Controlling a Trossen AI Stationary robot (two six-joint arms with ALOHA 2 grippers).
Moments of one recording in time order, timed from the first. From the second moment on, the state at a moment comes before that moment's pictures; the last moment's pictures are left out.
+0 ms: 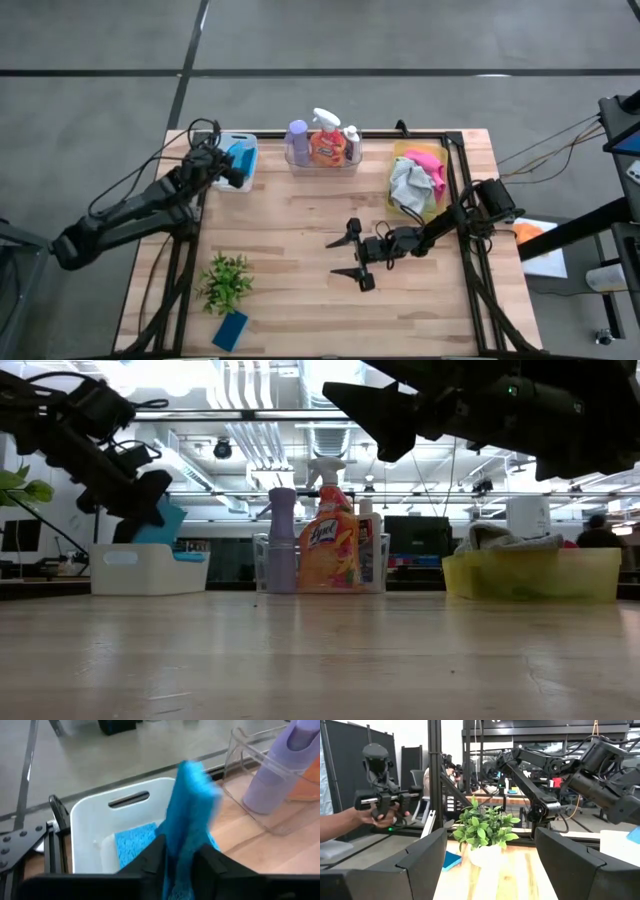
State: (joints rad) left arm 0.72 0.61 0.29 -0.22 -0.34 -0.17; right arm 0.31 1.88 0.62 1.45 0.12 0.00
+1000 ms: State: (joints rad) left arm 0.55 0.61 0.39 -0.14 0.06 -0.20; right arm 0.31 1.88 0.62 1.43 0.12 0.01
